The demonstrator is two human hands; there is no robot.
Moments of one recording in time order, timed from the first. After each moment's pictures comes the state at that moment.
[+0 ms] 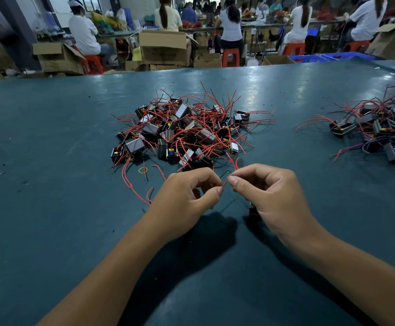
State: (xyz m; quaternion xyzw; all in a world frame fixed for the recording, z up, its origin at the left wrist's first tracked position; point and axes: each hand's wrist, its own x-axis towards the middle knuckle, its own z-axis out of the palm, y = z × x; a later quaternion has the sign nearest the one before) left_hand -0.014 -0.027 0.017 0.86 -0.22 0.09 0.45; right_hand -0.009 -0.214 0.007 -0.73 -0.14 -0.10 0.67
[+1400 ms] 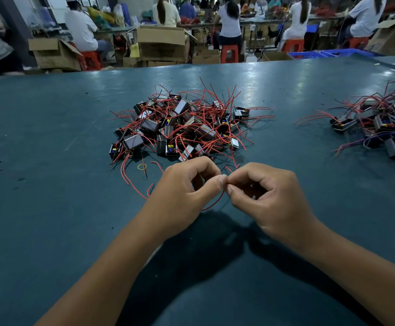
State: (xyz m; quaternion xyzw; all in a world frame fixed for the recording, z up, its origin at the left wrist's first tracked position) left_hand -0.024 -0.030 0.035 0.84 -0.22 0.10 0.48; right_hand -0.018 -0.213 0.015 -0.79 -0.29 -0.19 0.51
